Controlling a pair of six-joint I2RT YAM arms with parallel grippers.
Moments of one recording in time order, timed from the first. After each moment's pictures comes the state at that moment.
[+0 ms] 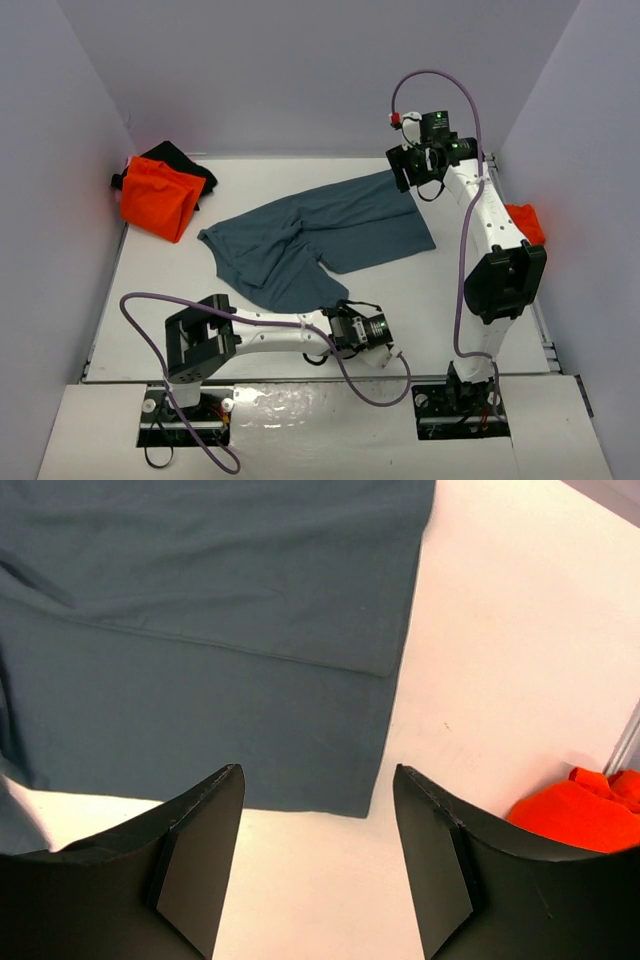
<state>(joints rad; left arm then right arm) -1.34 1.84 1.28 -0.68 -0.49 0.87 0.17 1.87 1.88 -0.85 -0.05 -0.26</state>
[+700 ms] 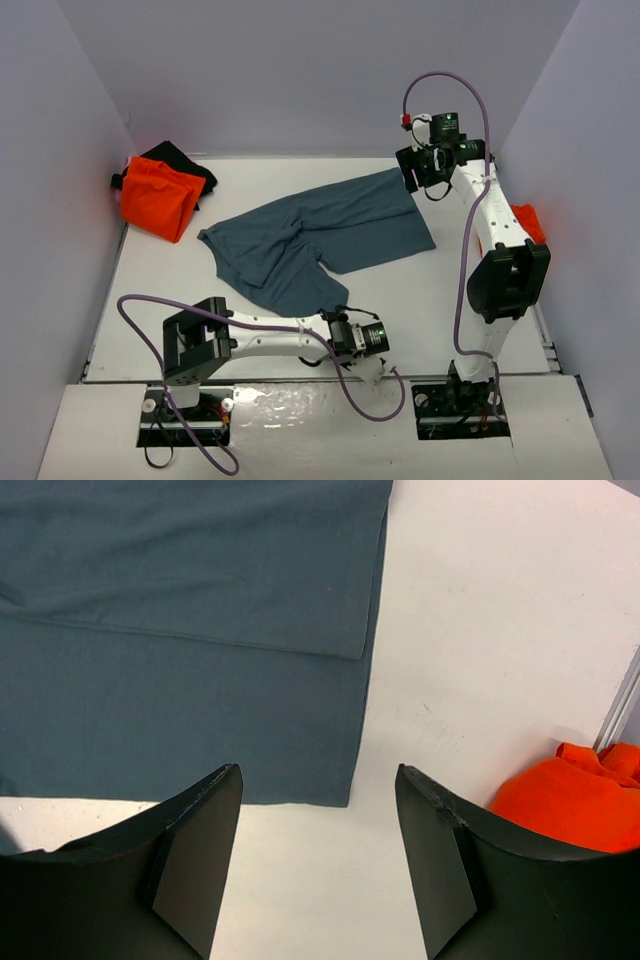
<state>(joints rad) -1.36 1.83 1.28 -0.83 -0.36 0.85 0.13 1.87 1.85 -0.84 -0.05 -0.26</state>
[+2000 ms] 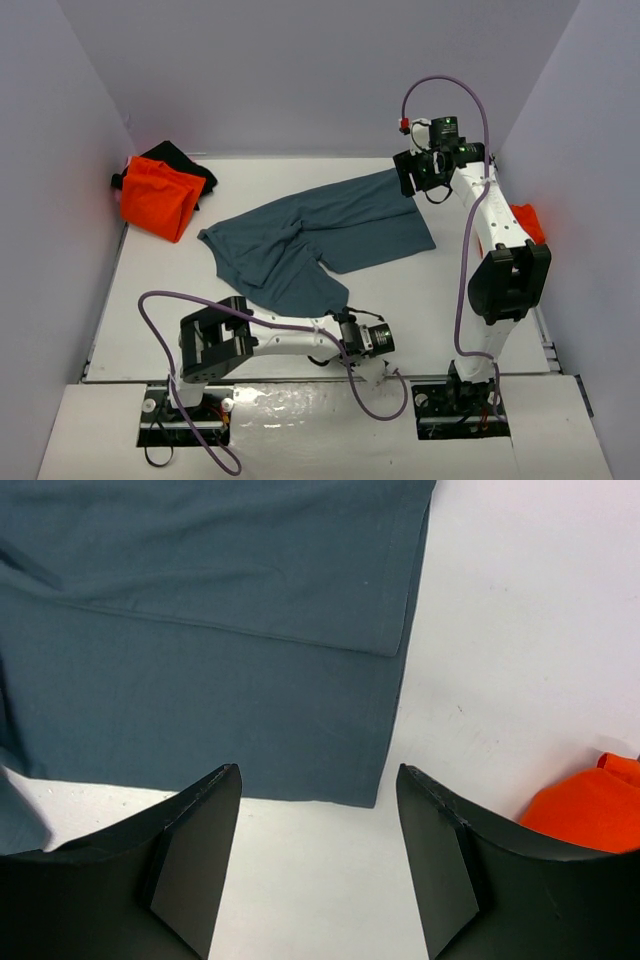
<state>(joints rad) -1.36 1.92 1.31 -0.80 -0.35 0.87 0.13 1.85 1.81 -0.83 -0.12 -0.25</state>
